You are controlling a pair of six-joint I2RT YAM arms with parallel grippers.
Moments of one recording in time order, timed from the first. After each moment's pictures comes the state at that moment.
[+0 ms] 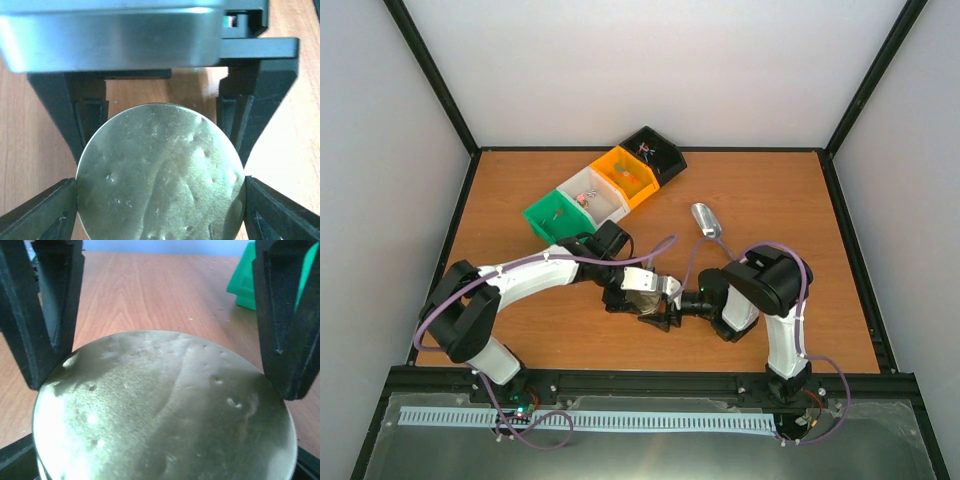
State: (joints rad) left arm -0.72 1.57 0.95 -0.53 0.47 0.85; right arm 0.68 2.01 0.33 1.38 -0.73 -0.25
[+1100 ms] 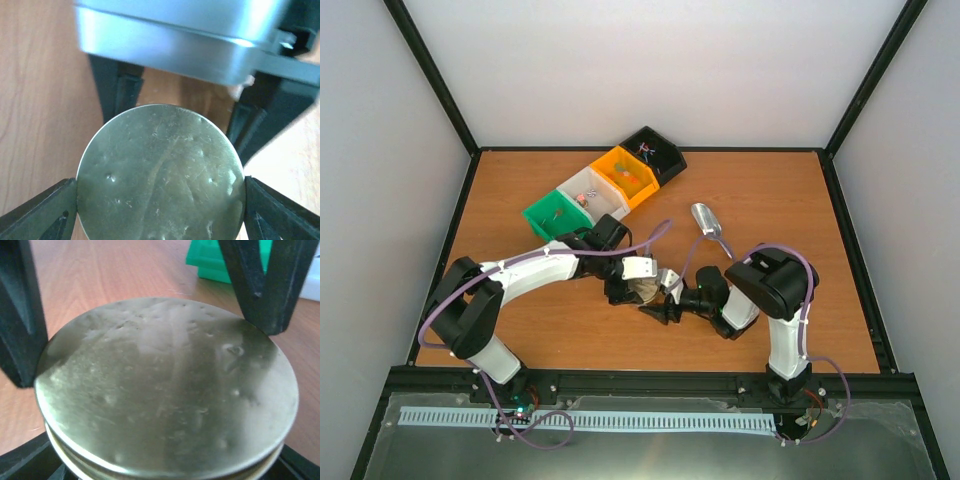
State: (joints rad) left arm -0.70 1.59 0.98 -0.49 0.41 0.69; right arm 0.69 1.97 0.35 1.26 -0.58 -0.20
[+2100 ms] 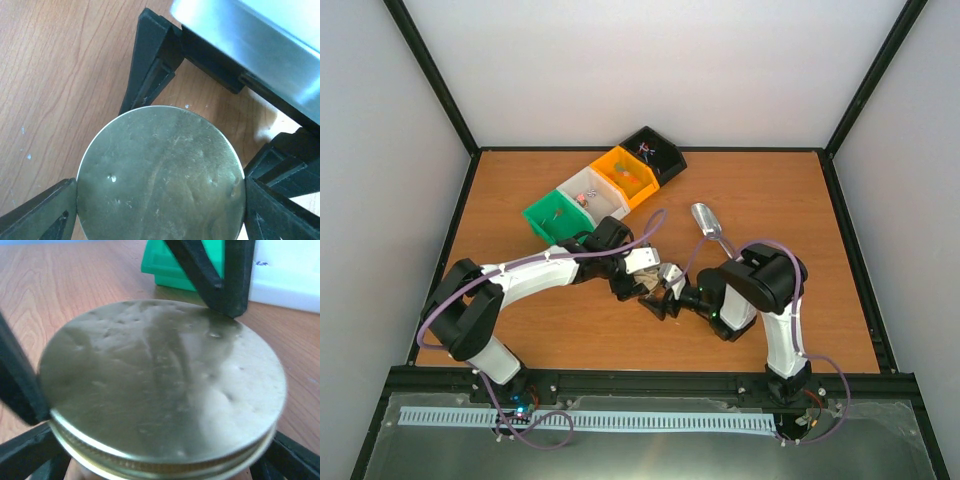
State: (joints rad) left arm -0.71 1.58 0.93 -0.35 0.30 0.48; right arm 0.69 2.05 0.34 1.42 -0.47 -0.15
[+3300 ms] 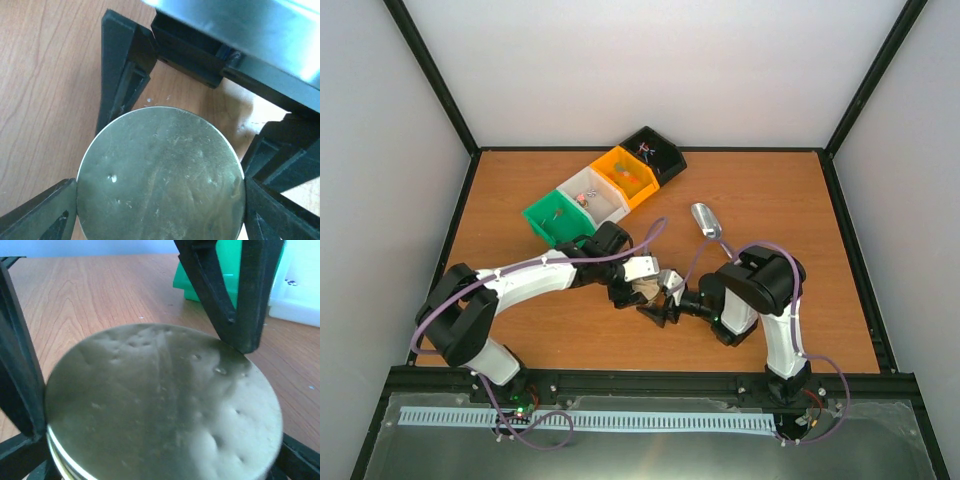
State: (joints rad) left arm -0.73 1.54 0.90 -0.39 0.37 0.54; right arm 0.72 2.05 0.30 1.50 -0.55 -0.15
